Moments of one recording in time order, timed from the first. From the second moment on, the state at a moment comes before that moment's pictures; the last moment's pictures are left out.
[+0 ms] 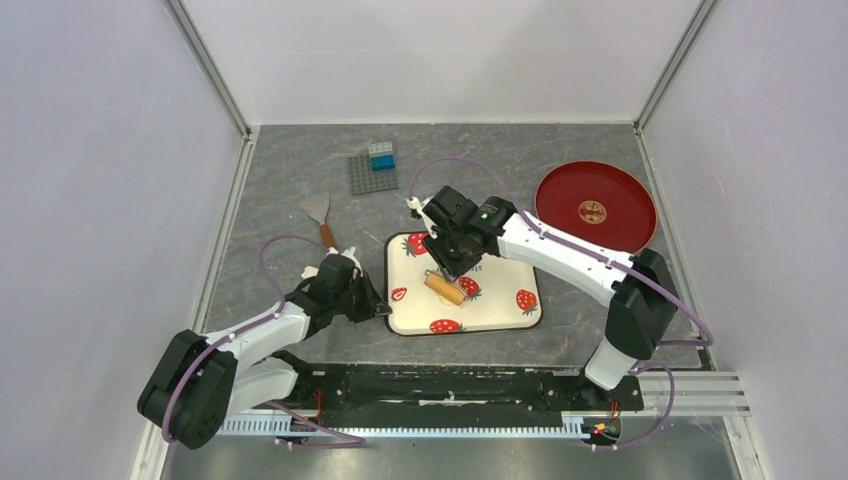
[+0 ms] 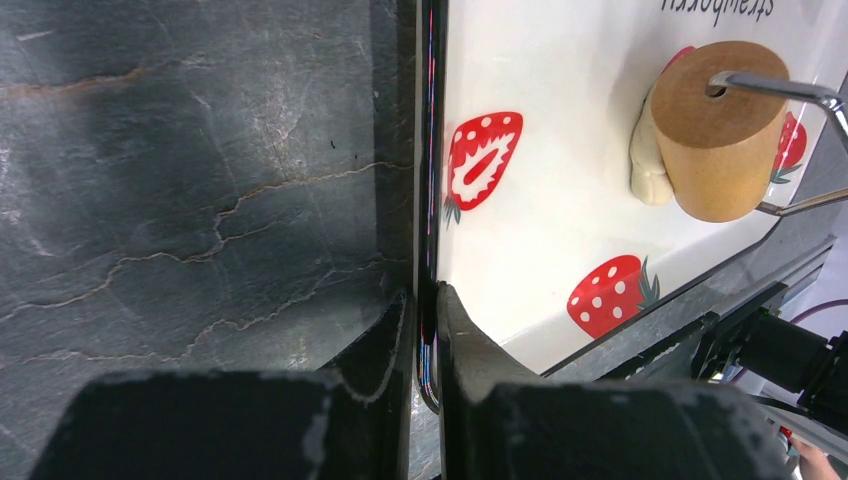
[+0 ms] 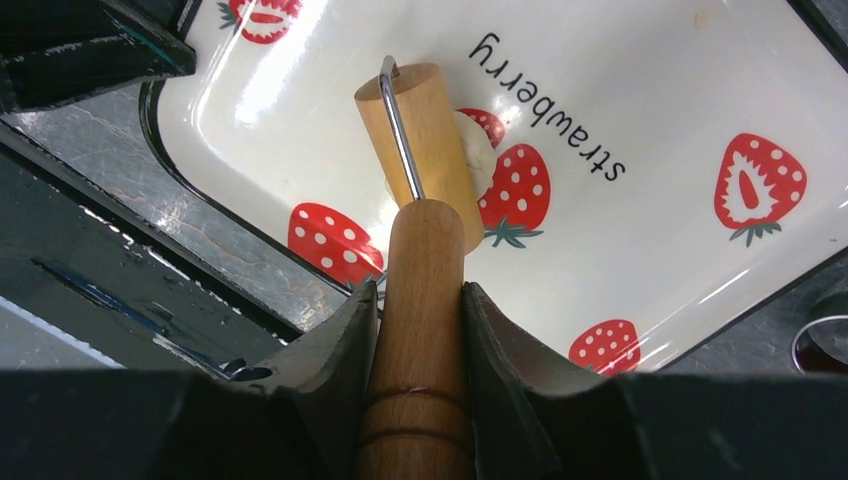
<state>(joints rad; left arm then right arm) -0.50 1.12 0.31 -0.07 0.23 -0.78 0.89 1.70 1.41 -0.91 -0.01 0.17</state>
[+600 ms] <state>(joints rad) -0.50 1.12 0.31 -0.08 0.26 -0.78 0.89 1.78 1.35 -0.70 -0.22 0.27</state>
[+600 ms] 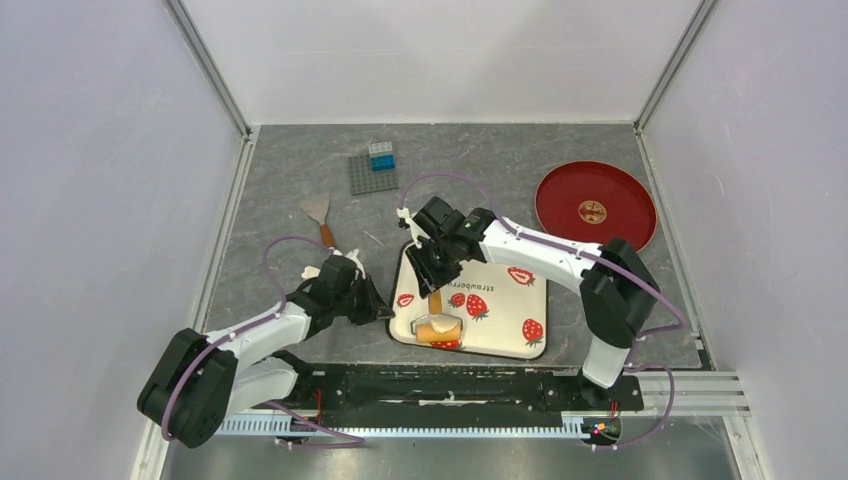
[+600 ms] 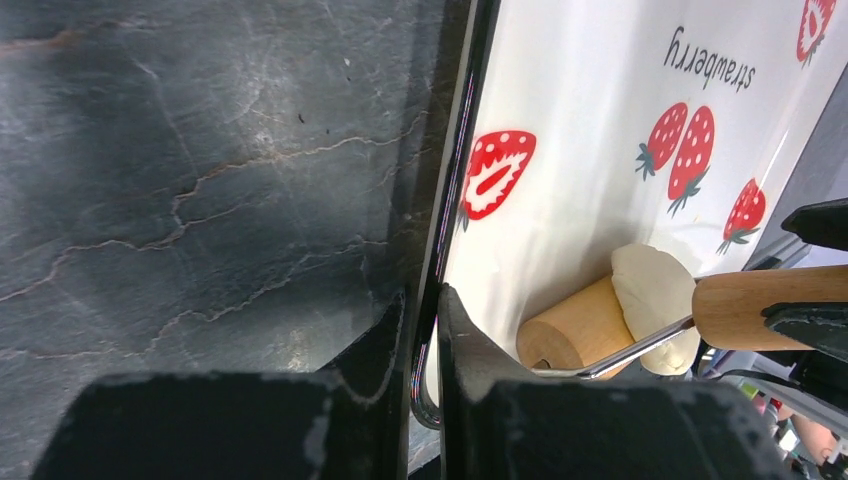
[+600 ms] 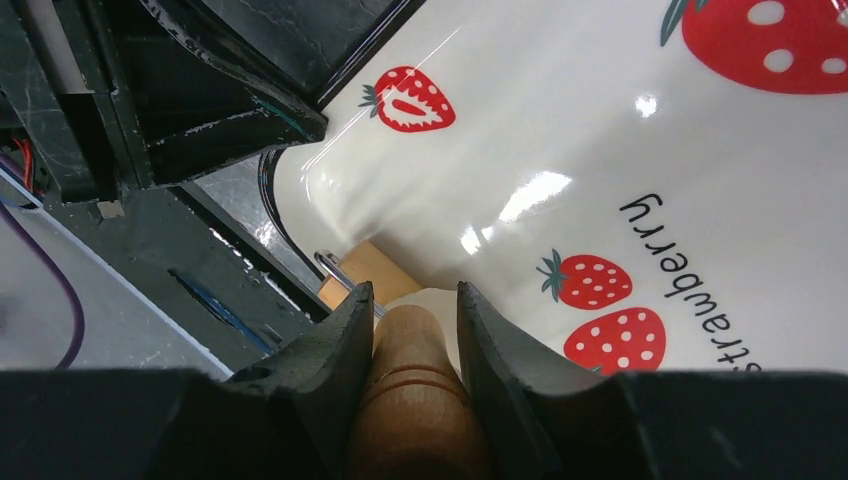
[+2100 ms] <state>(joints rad) -0.50 0.99 0.30 -0.19 0.13 -0.87 0.64 1.62 1.29 -0.68 -0.12 0.40</state>
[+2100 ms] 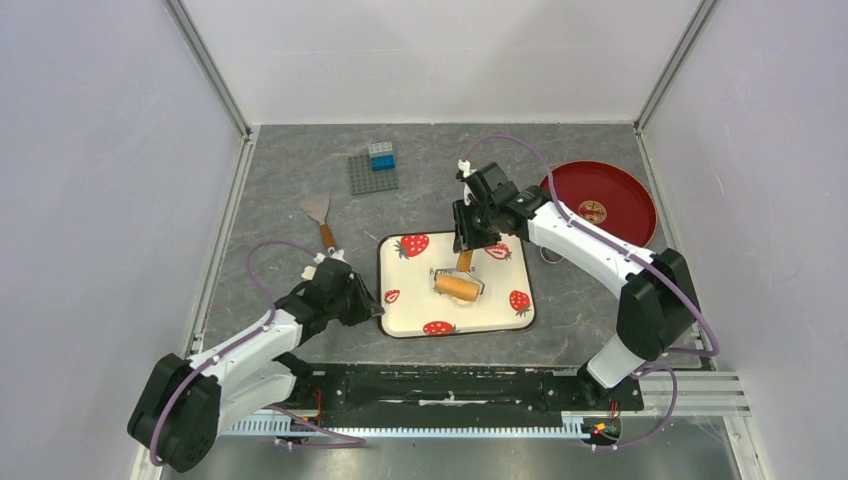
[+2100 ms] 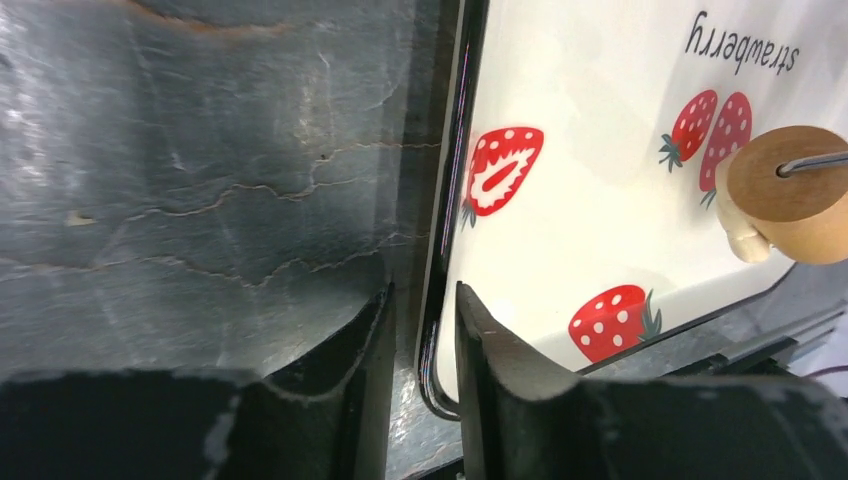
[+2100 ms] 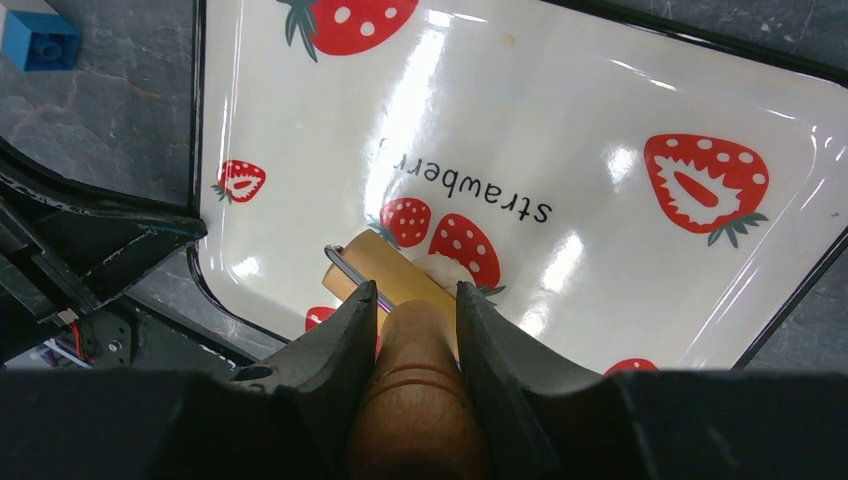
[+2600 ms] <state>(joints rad) -0.56 1.01 0.52 -0.33 0.09 -0.74 0.57 1.49 1.07 -0.41 -0.13 0.57</state>
